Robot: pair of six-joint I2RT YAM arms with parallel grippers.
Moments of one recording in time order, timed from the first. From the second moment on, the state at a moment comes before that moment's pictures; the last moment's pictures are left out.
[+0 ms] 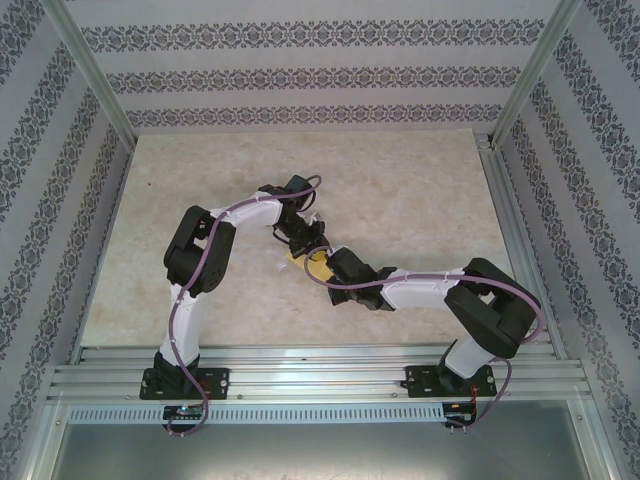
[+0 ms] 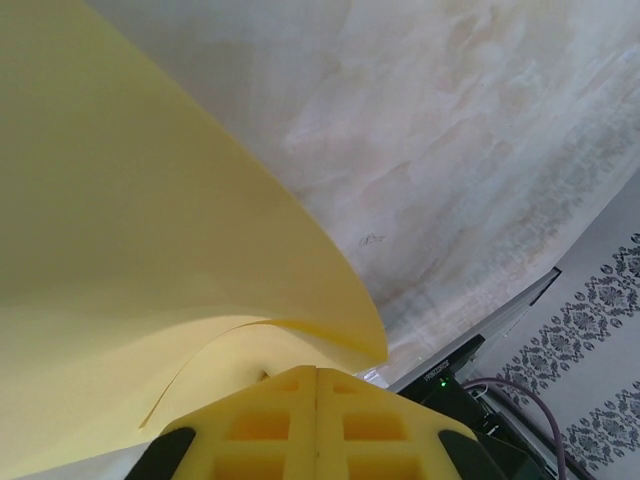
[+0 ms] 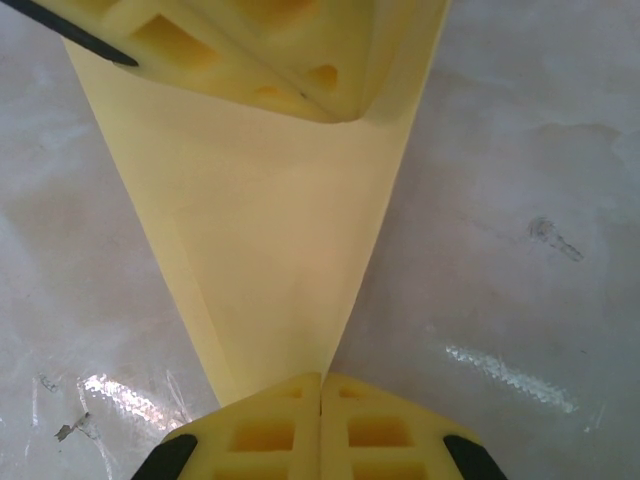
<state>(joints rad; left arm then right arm) -0.54 2.16 1.57 -0.78 0.76 -0.78 0.87 1.60 0.67 -0.06 0.14 0.38</state>
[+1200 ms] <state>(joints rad) -0.55 2.23 1.67 -0.83 0.73 -0.74 0.87 1.60 0.67 -0.06 0.14 0.37</state>
